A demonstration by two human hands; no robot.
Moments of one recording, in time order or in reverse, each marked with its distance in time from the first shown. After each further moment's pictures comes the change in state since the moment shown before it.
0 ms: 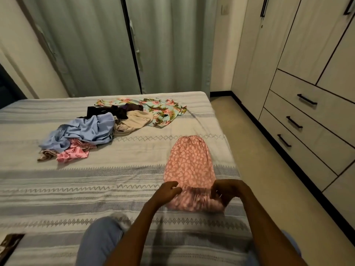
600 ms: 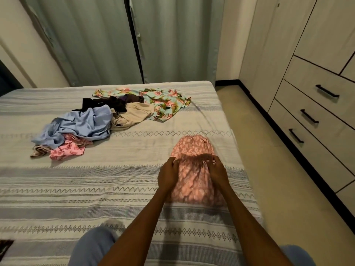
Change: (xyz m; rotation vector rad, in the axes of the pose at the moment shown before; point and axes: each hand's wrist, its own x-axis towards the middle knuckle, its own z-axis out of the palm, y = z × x) left_hand 0.091 0.007 -0.002 0.059 0.487 -0.100; right_hand 0.091 -0.044 -0.004 0.305 0.841 -0.486
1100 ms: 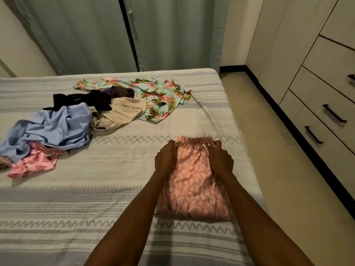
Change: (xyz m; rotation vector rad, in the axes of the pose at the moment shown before) left_hand 0.191 -0.022 0.063 0.350 0.025 0.147; right_hand 0.190 -0.003 0.028 -0.582 0.142 -0.038
